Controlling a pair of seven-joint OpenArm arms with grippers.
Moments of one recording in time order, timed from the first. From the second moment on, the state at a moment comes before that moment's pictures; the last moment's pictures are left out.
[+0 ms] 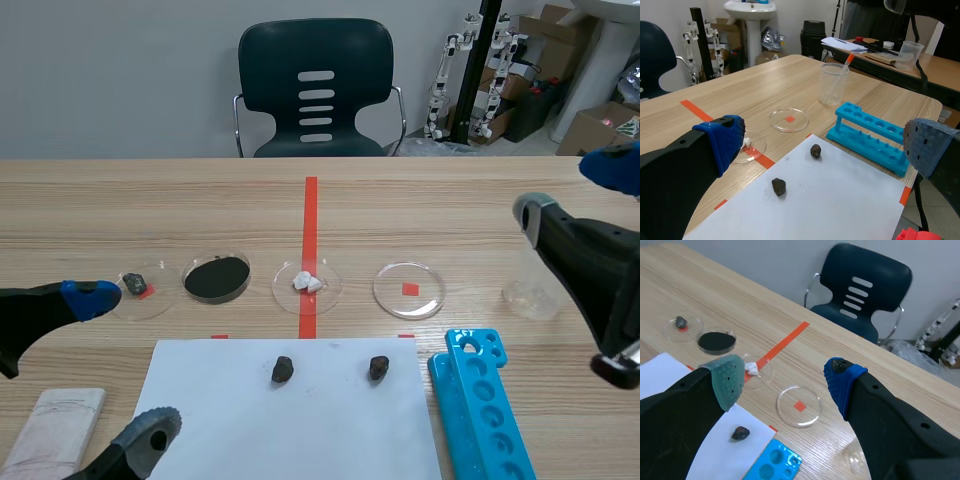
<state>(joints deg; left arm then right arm) 43.4 -43.1 8.3 101.6 -9.5 -29.8 -48.2 -53.5 31.4 17.6 130.1 15.7 20.9 10.5</state>
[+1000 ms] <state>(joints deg) 43.4 -39.5 -2.4 104.2 -5.8 -29.4 -38.8 -62.3 31.5 17.6 132.7 9.7 23.2 21.1</state>
